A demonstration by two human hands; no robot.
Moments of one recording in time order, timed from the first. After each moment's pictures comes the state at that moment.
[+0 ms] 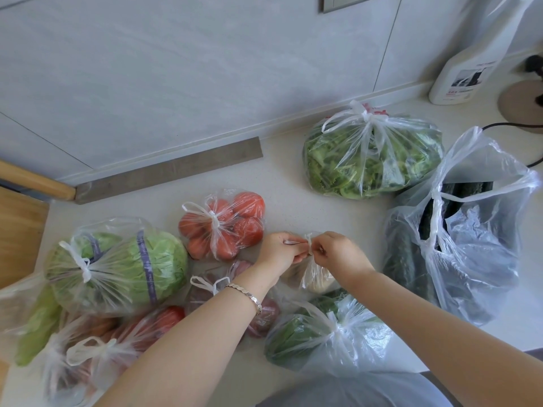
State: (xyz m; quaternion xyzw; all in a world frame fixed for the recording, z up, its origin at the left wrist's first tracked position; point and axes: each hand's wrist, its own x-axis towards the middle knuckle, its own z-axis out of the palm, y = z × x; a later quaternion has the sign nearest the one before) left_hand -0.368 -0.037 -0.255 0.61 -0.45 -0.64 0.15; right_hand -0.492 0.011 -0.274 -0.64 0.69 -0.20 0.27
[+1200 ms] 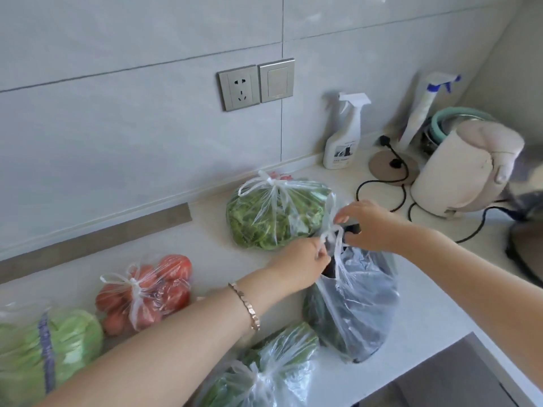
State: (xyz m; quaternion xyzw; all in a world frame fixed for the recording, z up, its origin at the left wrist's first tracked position) left_hand -0.513 -0.007 -0.154 0.35 -0.84 -0.42 -0.02; right_hand -0.682 0.036 -0.132 -0.61 0.77 -0.04 0.19
